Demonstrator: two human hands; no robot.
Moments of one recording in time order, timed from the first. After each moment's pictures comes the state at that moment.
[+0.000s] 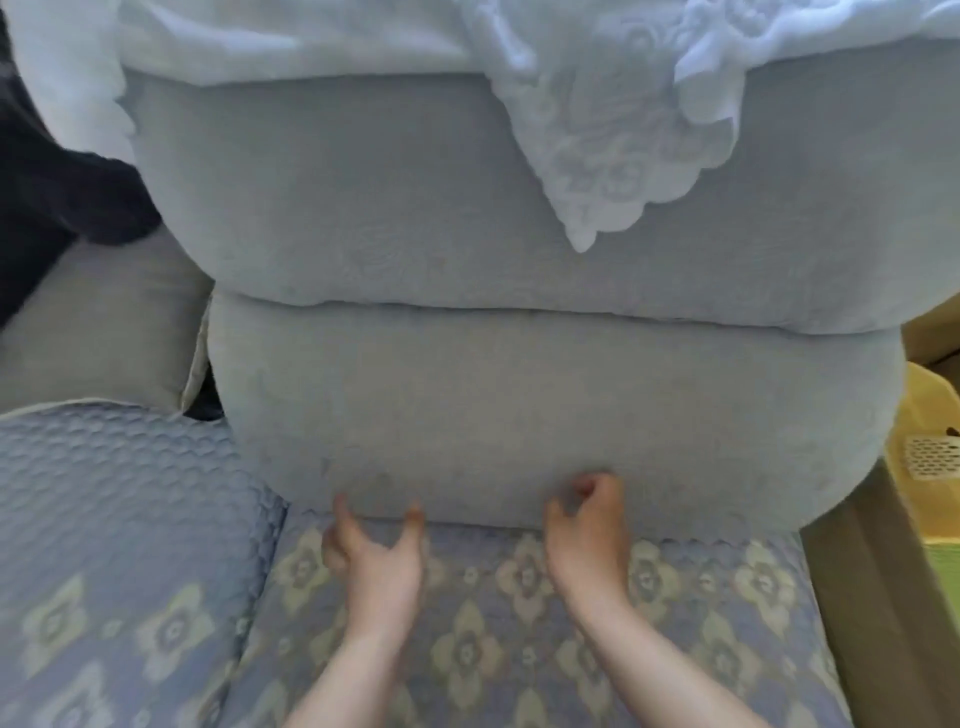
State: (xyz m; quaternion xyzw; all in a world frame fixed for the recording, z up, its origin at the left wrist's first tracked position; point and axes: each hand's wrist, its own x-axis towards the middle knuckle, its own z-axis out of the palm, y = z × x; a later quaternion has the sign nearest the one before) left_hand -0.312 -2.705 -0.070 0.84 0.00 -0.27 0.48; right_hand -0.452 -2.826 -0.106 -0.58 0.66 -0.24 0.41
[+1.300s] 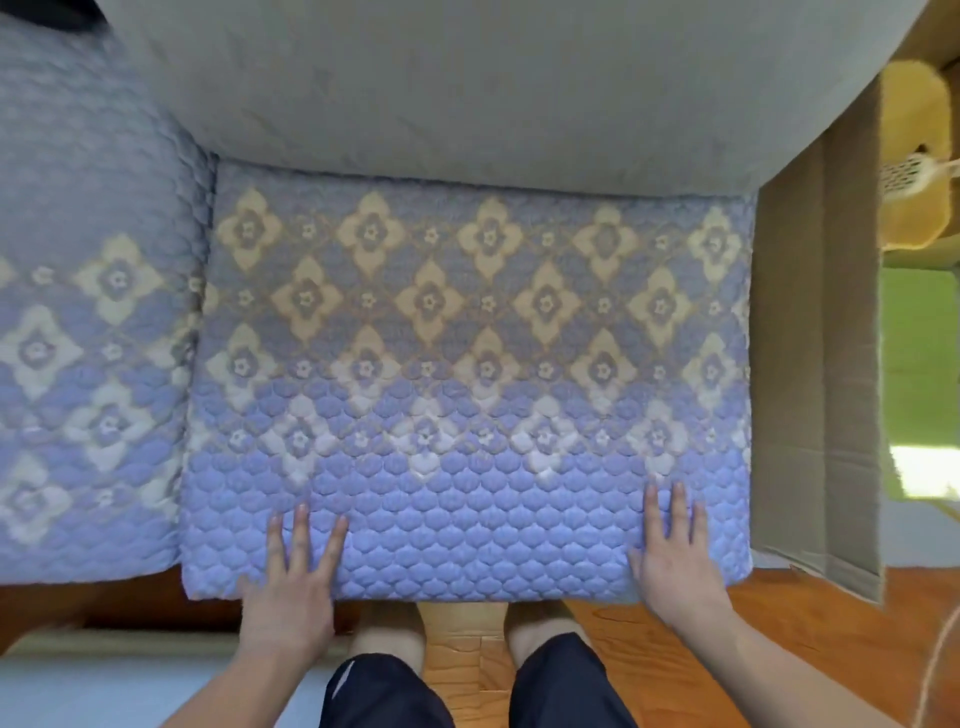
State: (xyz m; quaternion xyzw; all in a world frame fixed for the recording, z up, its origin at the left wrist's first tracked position) left_hand -0.445 -2.307 -0.188 0.78 -0.40 -0.38 -0.30; right_hand -0.814 -2.540 -0.196 -0.71 0.58 0.33 0.23
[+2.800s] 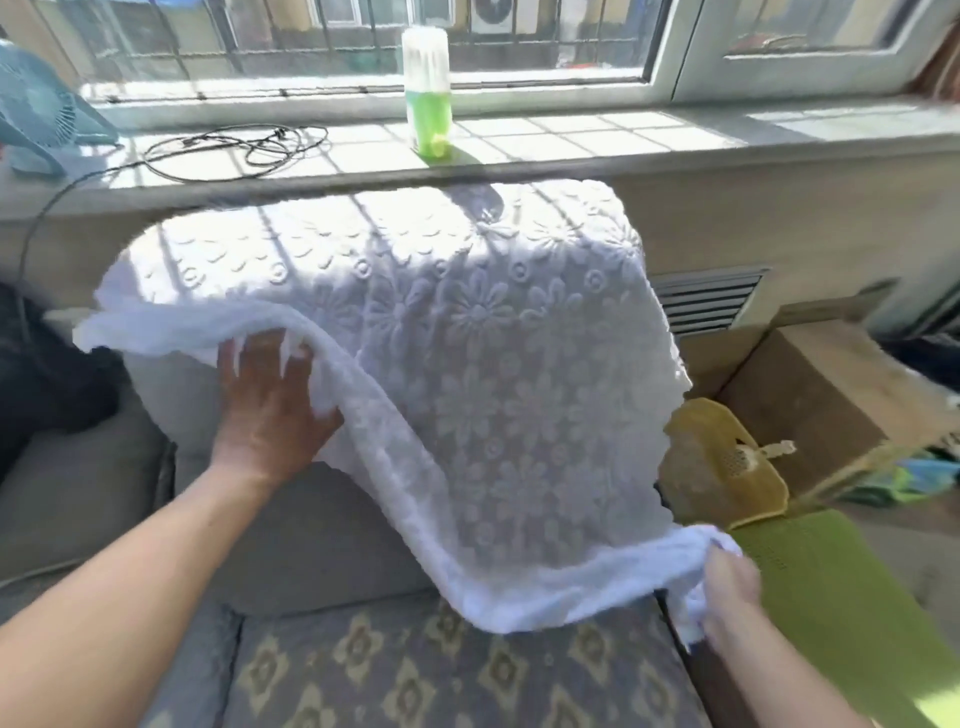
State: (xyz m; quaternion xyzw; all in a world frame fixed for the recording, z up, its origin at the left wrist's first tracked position) left_hand -0.223 -2.824 0.190 0.78 -0.58 0.21 0.12; right_hand -0.721 -2.873 0.038 -0.30 0.80 -0.32 0.42
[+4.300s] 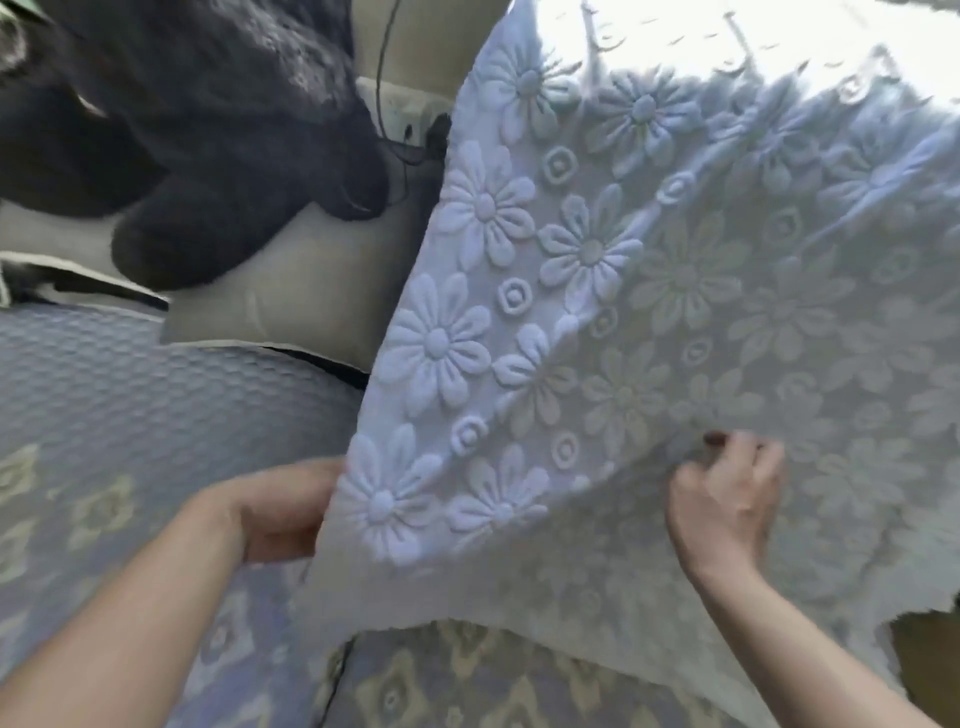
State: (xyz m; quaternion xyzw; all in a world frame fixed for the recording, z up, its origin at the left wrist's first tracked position) left_hand -0.081 -2.549 0.039 0.51 -0.16 -0.71 0.46; right_hand -0.347 -2.778 -0.010 -0.72 0.61 -0.31 0.13
